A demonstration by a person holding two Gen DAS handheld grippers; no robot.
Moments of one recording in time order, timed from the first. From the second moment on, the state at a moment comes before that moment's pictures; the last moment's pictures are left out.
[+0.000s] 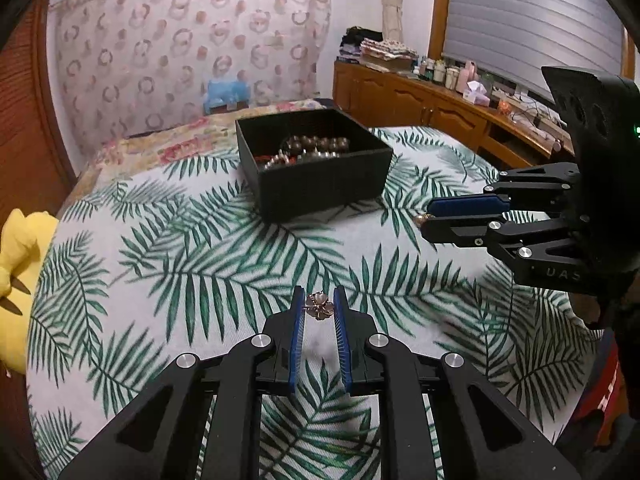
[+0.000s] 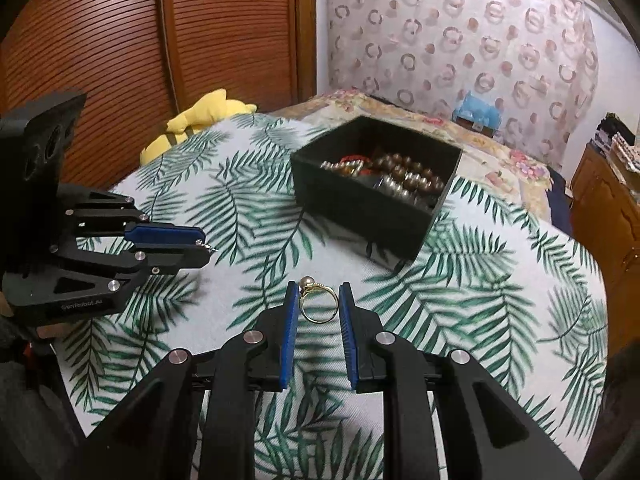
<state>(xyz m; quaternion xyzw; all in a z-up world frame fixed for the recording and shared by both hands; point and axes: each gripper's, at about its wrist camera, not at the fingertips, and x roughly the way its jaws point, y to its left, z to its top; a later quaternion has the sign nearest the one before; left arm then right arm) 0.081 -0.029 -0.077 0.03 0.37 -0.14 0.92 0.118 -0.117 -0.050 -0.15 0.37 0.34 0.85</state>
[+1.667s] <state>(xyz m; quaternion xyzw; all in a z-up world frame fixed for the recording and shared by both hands) 0.211 -0.031 -0.034 0.02 0.34 -0.09 0.93 0.218 -0.136 -0.022 -0.06 0.34 0.26 0.90</state>
